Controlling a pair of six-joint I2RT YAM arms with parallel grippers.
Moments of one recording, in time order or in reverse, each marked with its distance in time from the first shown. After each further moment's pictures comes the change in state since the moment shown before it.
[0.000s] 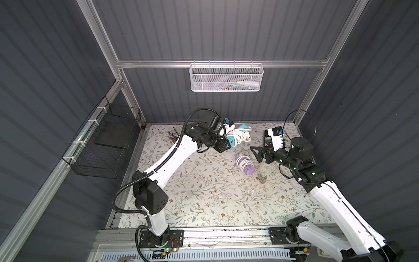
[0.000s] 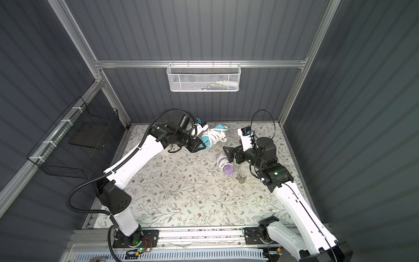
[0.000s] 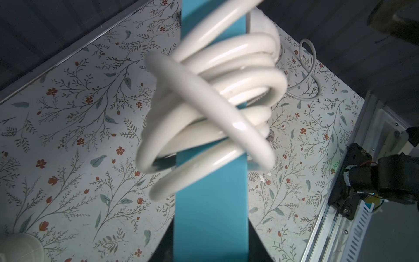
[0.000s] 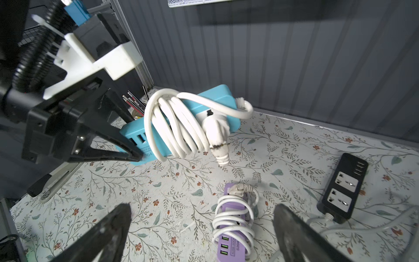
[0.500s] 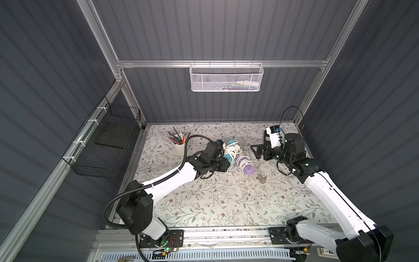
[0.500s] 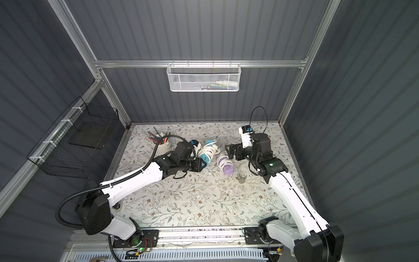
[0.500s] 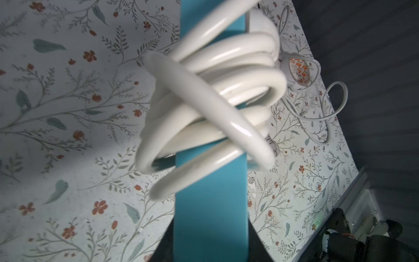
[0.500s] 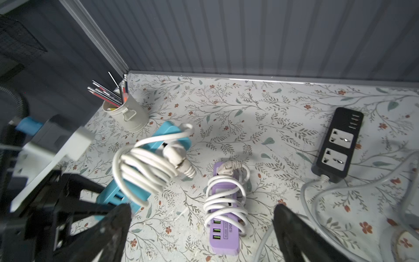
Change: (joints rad) left arm -0.174 -0.198 -0.586 0.459 -0.232 -0.580; right arm -0.033 0.113 0.035 -0.063 0.032 0.084
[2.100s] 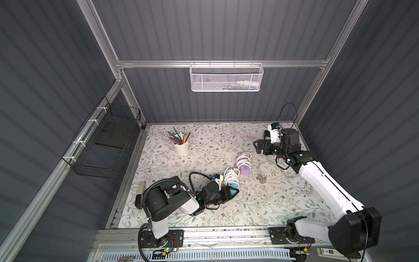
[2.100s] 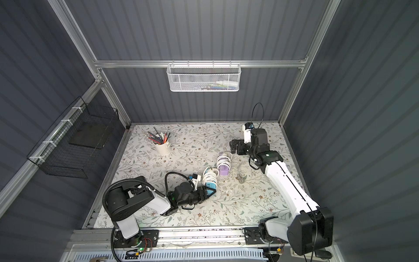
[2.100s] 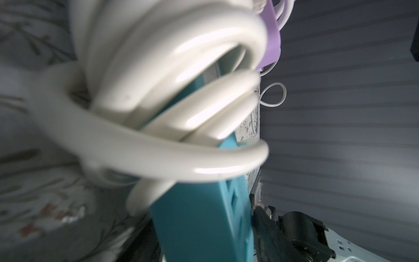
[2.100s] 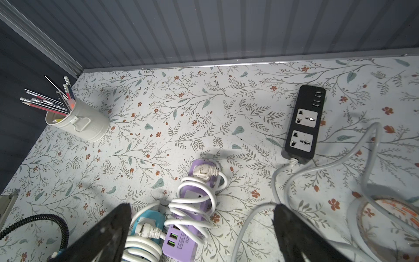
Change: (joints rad) left arm -0.222 0.227 -0.855 1.525 0.081 -0.853; right arm -0.067 0.174 0.064 -0.028 0.106 0.040
